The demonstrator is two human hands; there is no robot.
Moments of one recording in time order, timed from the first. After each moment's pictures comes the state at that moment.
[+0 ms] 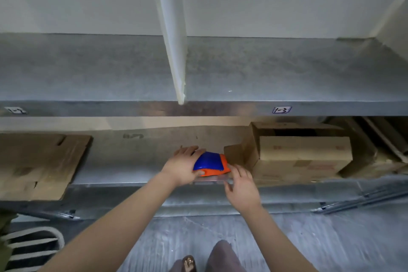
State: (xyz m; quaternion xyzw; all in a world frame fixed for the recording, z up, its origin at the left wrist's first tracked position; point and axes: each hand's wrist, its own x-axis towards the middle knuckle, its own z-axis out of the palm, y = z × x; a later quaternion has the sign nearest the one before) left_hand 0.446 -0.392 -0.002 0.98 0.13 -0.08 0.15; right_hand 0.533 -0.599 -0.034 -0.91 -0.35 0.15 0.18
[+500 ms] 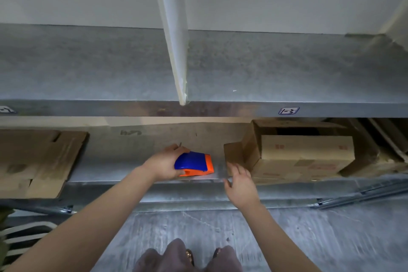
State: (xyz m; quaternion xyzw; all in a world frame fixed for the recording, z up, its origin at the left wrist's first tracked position) left_hand 0.423 -0.353 0.009 0.95 0.15 -0.12 0.24; right_hand 0.541 -0.590 -0.047 -0.91 -0.32 0.18 0.18
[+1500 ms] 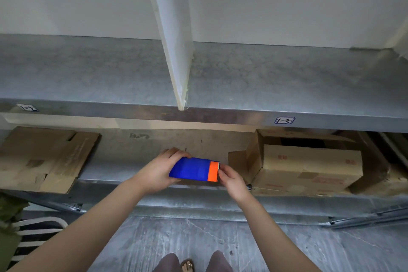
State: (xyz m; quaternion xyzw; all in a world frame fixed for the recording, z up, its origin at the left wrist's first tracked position) left_hand 0.392 -0.362 0.024 0.96 0.11 0.04 0.26; right_hand 0.555 -0.556 -0.044 -0.76 -0.22 0.39 0.47
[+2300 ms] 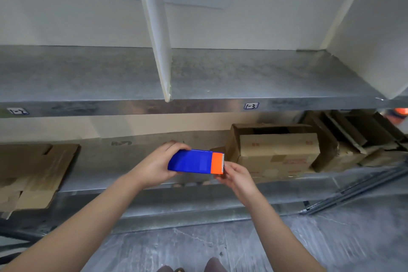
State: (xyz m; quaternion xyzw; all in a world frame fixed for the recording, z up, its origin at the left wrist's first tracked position) left_hand 0.402 -0.394 0.070 0.95 0.03 0.09 0.30; right_hand 0.539 -0.616 0.017 -0.64 -0.05 0.38 0.67
